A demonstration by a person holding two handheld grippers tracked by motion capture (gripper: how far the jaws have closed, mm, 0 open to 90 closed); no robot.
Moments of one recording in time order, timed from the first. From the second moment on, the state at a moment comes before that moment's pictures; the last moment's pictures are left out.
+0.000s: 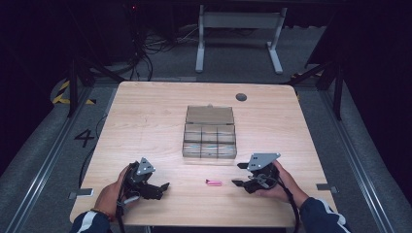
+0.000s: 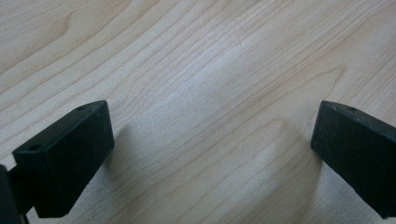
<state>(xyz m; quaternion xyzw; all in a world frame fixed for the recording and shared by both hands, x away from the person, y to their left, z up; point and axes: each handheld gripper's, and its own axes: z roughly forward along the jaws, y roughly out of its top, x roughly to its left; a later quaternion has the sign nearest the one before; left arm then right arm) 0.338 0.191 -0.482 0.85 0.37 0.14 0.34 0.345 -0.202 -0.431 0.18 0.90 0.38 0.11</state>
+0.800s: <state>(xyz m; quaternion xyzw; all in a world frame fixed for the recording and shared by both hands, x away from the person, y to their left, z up) 0.338 0.191 -0.482 0.85 0.37 0.14 0.34 0.354 -0.141 -0.459 0.14 0.92 0.35 0.07</state>
